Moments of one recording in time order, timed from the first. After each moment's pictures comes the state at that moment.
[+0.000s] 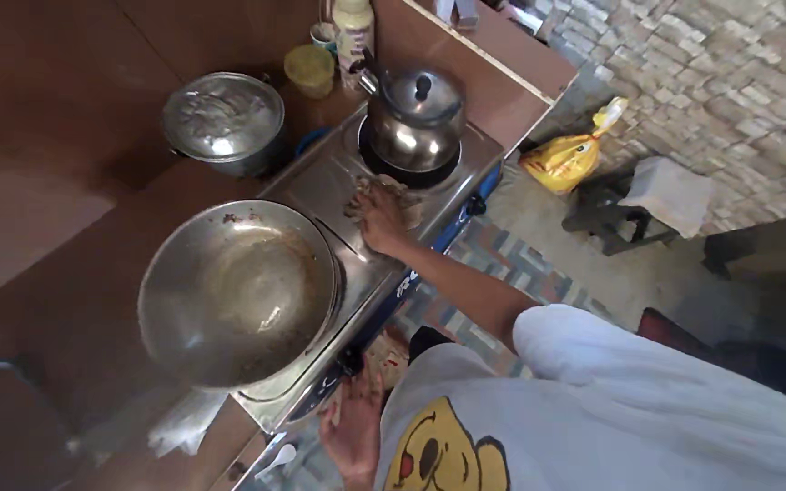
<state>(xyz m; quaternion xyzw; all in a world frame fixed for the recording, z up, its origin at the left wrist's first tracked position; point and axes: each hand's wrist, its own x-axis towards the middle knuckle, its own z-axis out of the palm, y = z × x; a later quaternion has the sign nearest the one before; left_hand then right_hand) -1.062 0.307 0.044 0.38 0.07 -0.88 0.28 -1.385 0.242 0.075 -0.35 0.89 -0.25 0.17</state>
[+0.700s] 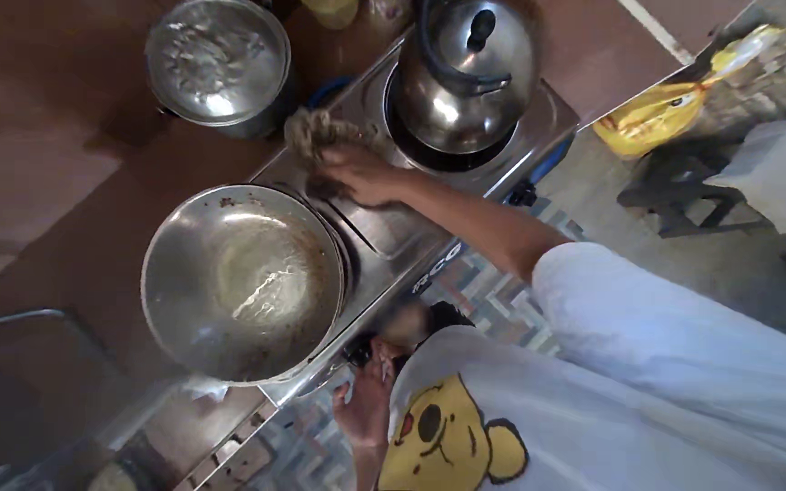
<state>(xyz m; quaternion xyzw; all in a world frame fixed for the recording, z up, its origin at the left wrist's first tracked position) -1.077 0.315 0.040 0.38 0.03 -0.88 0.28 -1.455 0.169 0.063 -0.66 0.68 -0.22 0.24</state>
